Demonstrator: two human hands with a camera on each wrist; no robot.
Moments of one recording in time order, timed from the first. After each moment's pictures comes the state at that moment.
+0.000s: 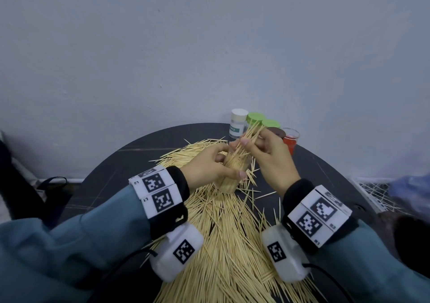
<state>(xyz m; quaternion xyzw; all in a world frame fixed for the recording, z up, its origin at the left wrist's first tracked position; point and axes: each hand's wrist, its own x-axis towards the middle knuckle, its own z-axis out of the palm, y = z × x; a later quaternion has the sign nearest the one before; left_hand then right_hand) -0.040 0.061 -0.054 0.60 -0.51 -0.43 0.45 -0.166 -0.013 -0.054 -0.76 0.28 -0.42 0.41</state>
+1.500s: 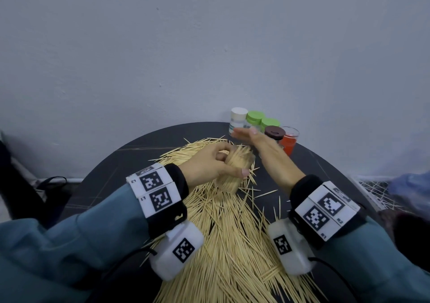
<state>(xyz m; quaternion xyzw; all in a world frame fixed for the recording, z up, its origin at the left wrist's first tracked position) -0.041 0.063 -0.050 0.61 -0.51 -0.43 0.44 -0.175 -0.013 -0.047 -0.79 0.27 -0.30 0.47</state>
